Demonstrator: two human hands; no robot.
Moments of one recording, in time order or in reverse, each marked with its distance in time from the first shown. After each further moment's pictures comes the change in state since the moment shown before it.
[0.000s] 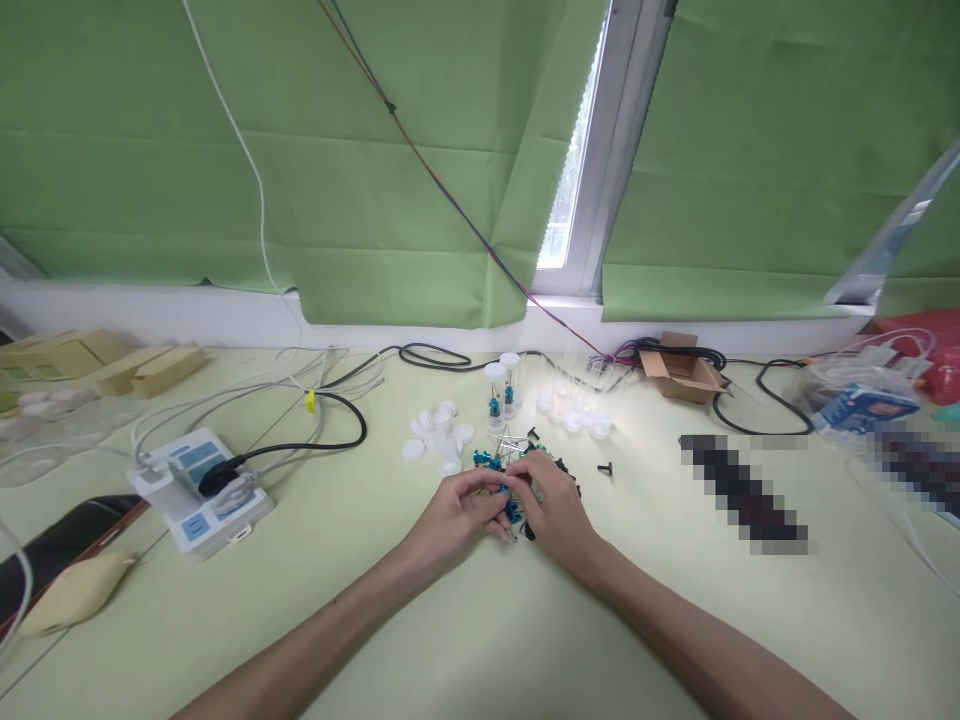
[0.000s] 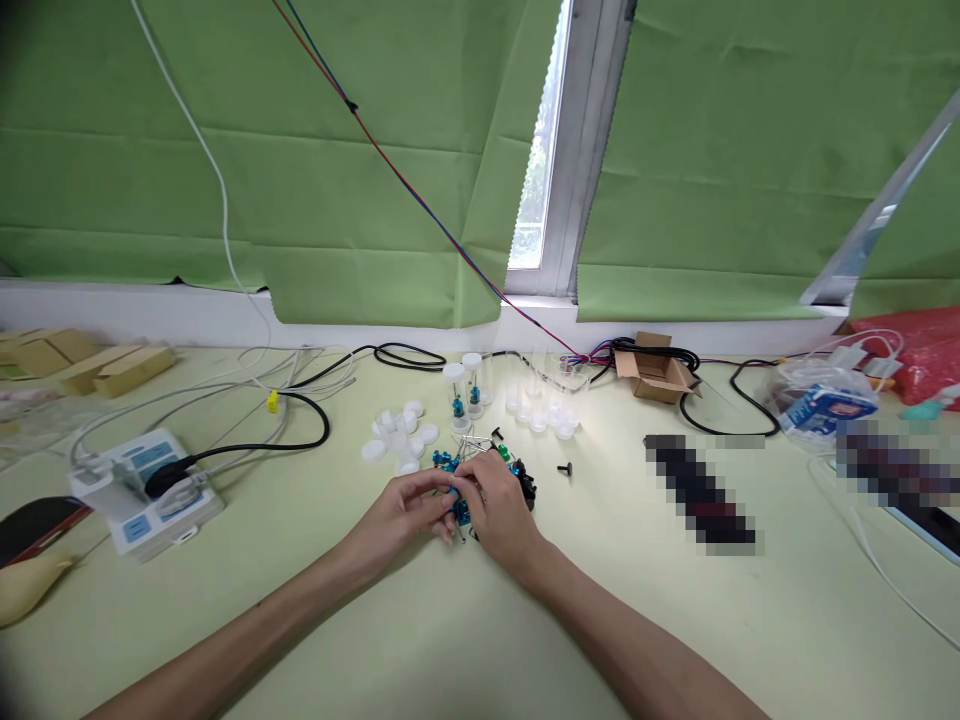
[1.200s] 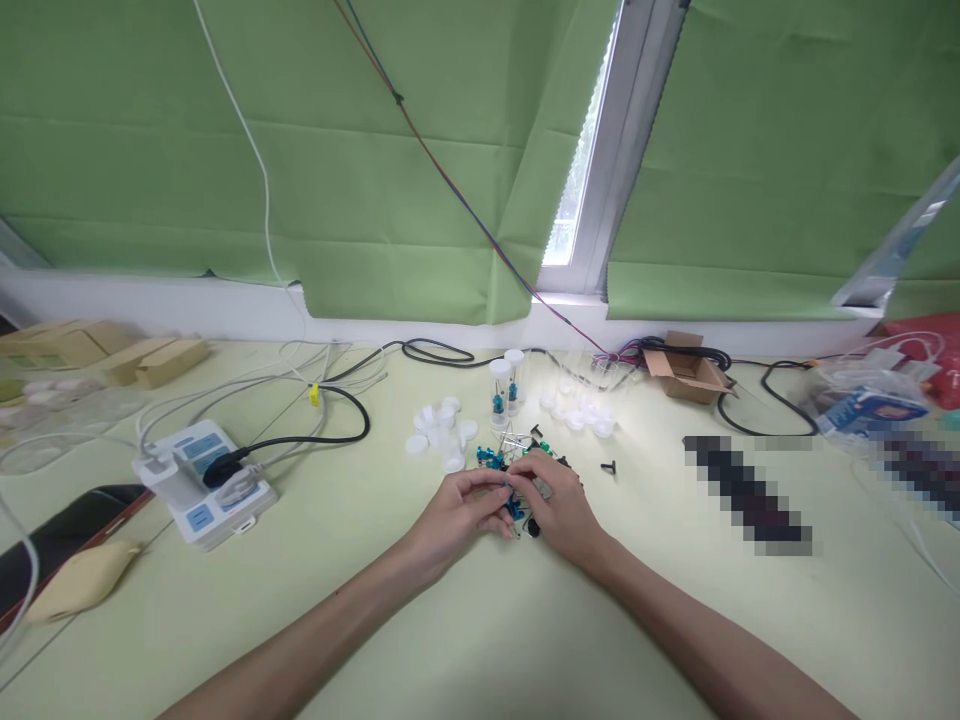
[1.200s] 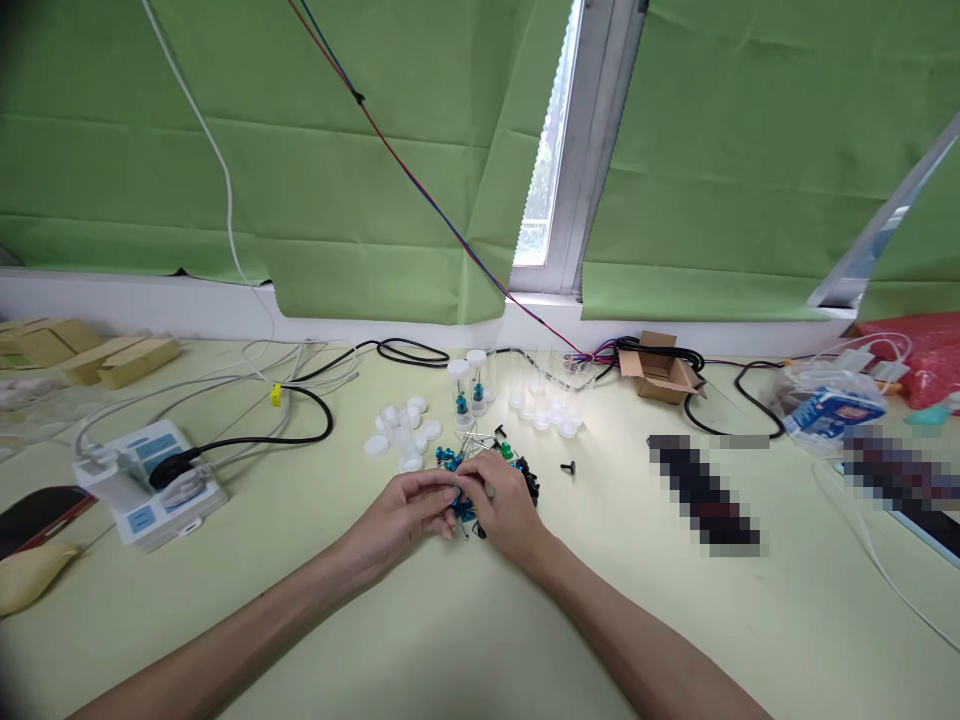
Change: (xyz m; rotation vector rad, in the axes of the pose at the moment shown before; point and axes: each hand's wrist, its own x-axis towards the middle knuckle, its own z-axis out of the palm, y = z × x) left_hand -0.002 0.003 0.004 -0.136 0.086 -0.100; right_hand 0.001 0.002 -0.005 0.083 -0.071 0.032
